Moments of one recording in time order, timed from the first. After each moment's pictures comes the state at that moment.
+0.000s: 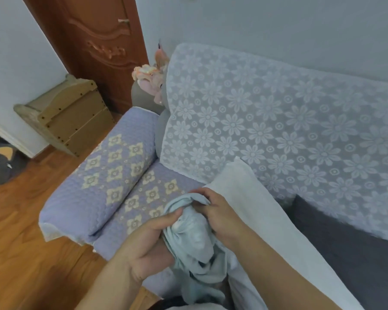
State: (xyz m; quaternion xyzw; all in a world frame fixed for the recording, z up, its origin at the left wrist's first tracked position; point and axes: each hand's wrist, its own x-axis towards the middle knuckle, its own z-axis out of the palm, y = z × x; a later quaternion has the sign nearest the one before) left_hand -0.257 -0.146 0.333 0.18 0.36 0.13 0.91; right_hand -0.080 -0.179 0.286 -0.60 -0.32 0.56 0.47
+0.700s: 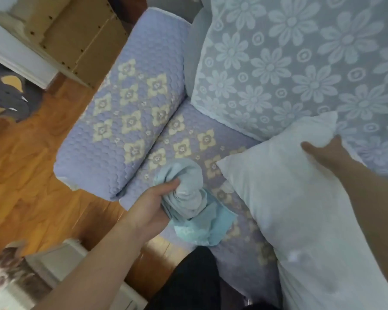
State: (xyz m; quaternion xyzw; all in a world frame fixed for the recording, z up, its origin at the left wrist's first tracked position) left_hand -0.309 0.016 0.130 0.15 0.58 0.18 0.78; right_hand 0.137 -0.030 -0.001 -0.91 -0.22 0.35 0.08
